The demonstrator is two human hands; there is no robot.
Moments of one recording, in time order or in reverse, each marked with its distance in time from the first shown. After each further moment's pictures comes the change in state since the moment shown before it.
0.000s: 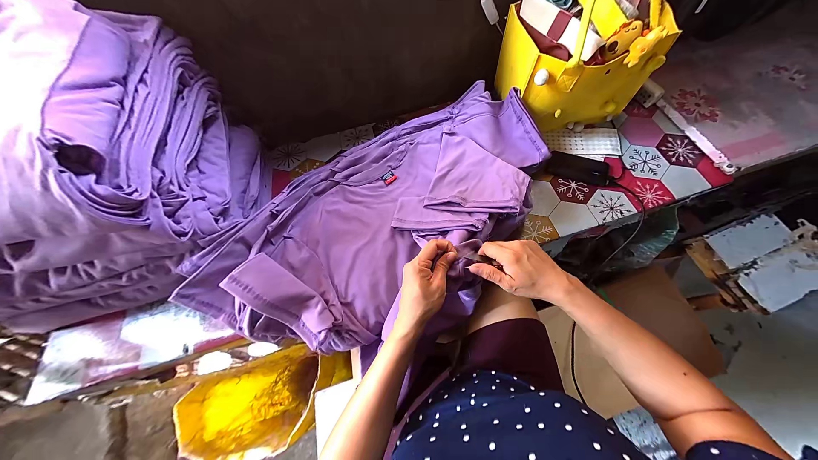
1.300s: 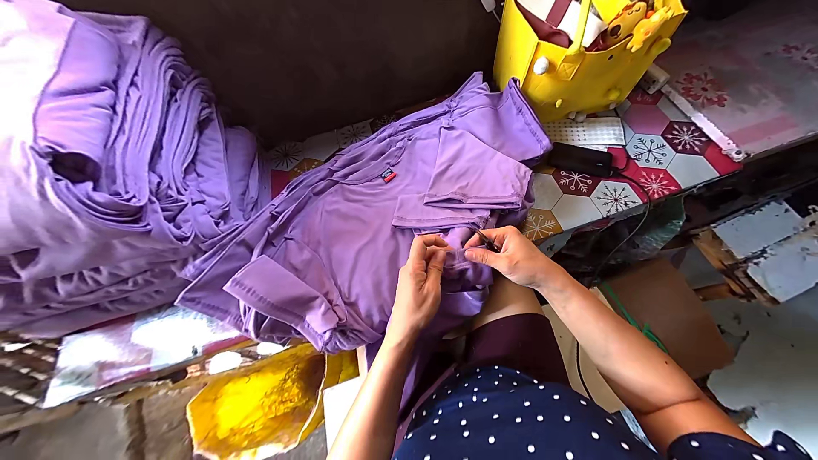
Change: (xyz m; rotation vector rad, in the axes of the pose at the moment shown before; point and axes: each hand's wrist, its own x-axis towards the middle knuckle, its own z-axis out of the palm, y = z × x) left_hand -0.006 0.010 -0.016 0.030 -0.042 0.006; right_hand 0.022 -0.021 0.001 0.907 0.010 0.389
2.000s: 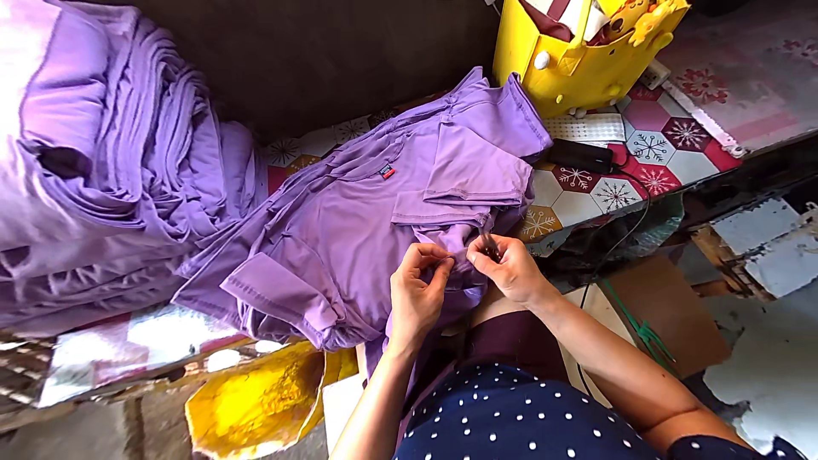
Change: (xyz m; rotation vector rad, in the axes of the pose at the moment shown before) left_hand -0.012 0.007 0.008 -0.060 0.161 0.033; right_hand -0.019 0.001 0.031 0.054 0.248 -0.070
